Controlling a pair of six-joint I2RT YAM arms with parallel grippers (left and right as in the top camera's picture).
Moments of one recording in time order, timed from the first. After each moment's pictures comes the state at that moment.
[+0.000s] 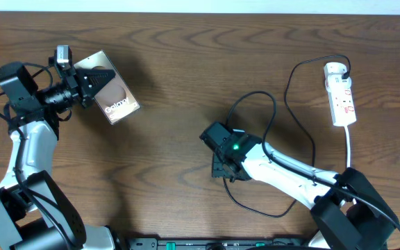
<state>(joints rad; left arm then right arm) 0.43 1.62 0.99 0.14 1.47 -0.85 0.80 1.70 0.96 -0.70 0.03 0.90</state>
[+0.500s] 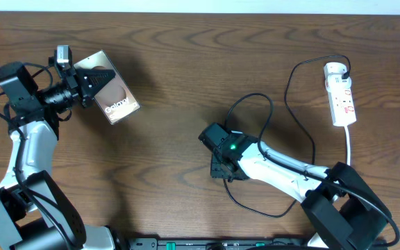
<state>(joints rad) 0.43 1.62 0.99 0.14 1.47 -0.85 0.80 1.75 0.96 -0.66 0.01 0.91</state>
